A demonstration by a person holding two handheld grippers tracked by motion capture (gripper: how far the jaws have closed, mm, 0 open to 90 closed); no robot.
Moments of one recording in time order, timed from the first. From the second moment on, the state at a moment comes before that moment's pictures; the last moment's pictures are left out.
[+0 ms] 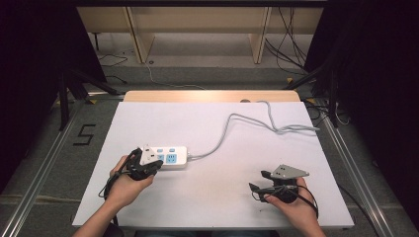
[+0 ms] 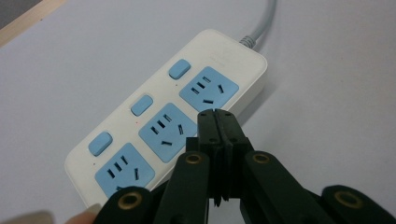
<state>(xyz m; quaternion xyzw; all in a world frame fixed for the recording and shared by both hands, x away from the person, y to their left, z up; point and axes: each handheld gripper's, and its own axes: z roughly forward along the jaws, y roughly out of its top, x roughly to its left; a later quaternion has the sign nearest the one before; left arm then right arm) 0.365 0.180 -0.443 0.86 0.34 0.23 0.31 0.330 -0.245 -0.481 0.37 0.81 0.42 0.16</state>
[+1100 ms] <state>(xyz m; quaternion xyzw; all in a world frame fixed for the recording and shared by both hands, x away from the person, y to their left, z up) 0.385 0.171 -0.434 0.85 0.35 0.23 0.31 0.330 -0.245 -0.481 0.37 0.81 0.42 0.16</state>
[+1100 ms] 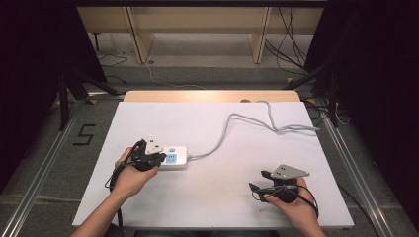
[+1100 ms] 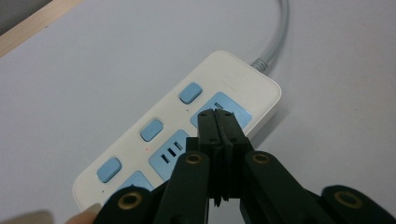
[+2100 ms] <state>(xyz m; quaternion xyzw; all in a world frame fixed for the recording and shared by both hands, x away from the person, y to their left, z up) 0.405 0.161 -0.431 0.86 0.36 0.22 0.30 0.330 -0.245 -0.480 0.36 0.81 0.43 0.16</state>
